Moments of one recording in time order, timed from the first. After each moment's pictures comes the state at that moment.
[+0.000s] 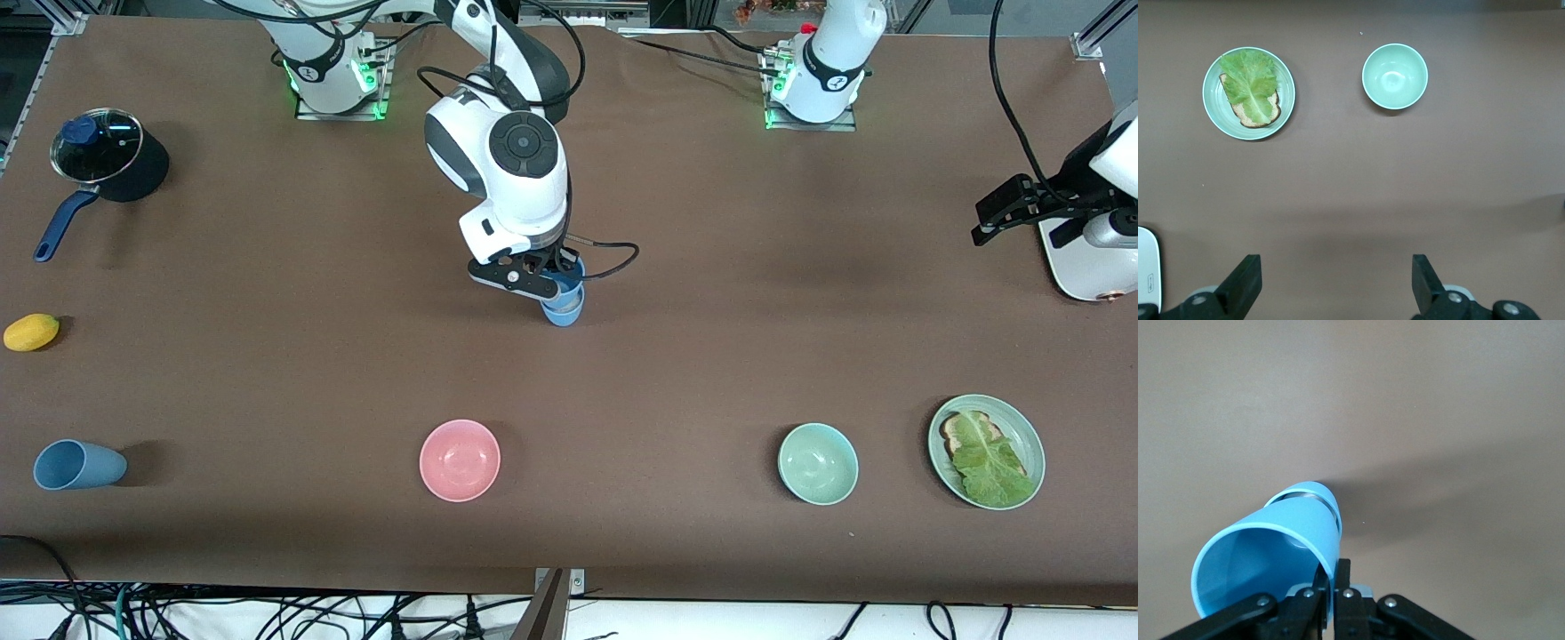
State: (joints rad) left arm -0.01 -0.03 0.02 -1.67 -0.02 1.70 0.01; right arm 0.61 0.58 0.18 -1.39 -0.10 1.92 1.09
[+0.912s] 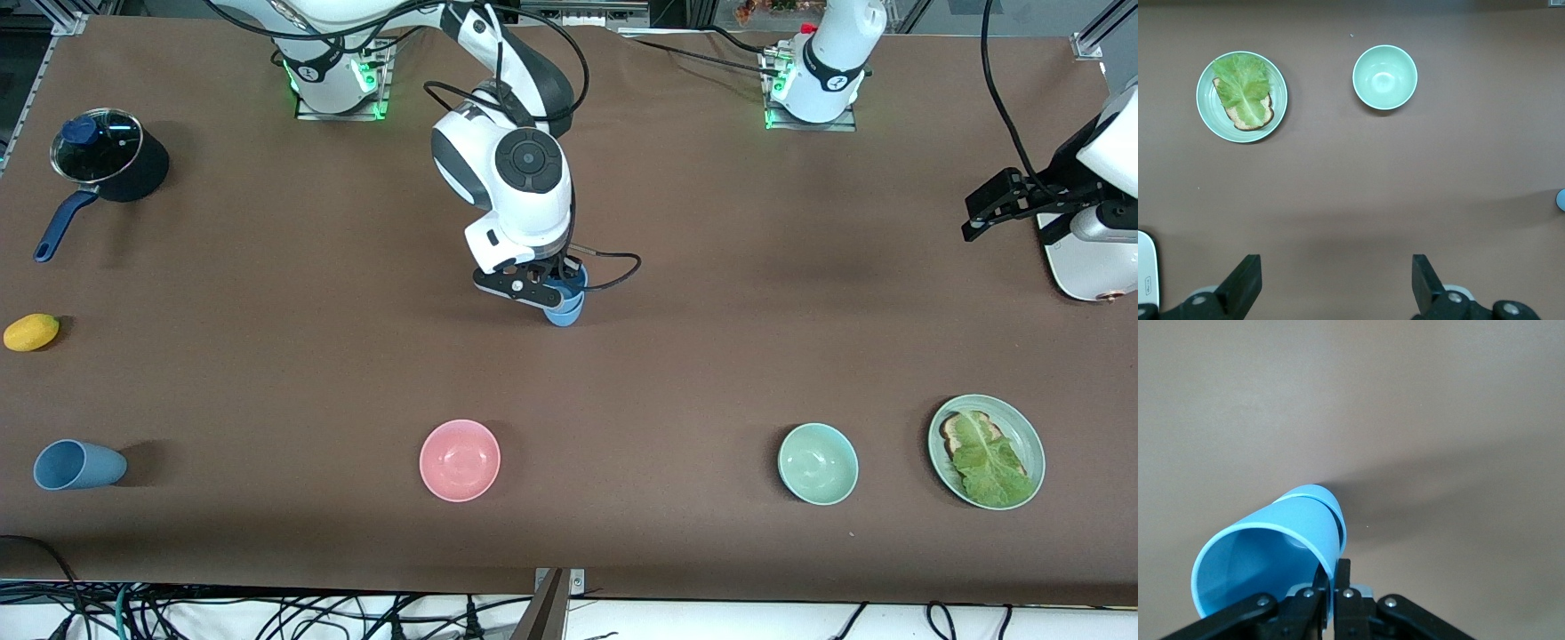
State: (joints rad) left arm -0.01 -0.03 0.00 -1.65 -0.02 1.68 0.00; right arm 0.61 0.62 0.18 -1.37 -0.10 1.92 1.10
